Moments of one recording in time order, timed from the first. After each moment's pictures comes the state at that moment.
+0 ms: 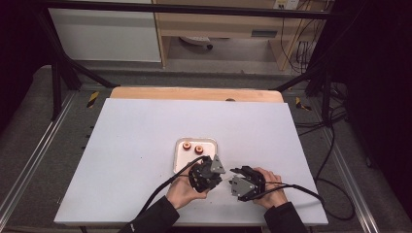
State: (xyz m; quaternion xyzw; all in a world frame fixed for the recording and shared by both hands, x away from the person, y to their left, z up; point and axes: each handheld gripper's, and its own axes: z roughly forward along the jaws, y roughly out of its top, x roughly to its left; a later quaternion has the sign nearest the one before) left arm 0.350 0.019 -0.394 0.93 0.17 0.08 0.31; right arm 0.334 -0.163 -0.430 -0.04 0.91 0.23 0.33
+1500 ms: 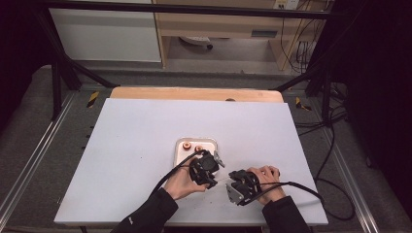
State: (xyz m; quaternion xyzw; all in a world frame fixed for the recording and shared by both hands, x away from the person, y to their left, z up) left arm 0.373 0.017 -0.394 0.96 0.20 0.02 0.22; right arm 0.333 -0.149 -0.428 -0.19 0.90 0.11 0.38
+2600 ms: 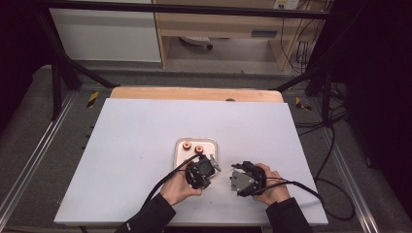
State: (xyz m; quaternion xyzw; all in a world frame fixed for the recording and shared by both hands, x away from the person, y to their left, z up) left arm 0.363 0.032 -0.400 0.96 0.21 0.06 0.21; right arm 0.337 -0.161 -0.411 -0.01 0.92 0.22 0.33
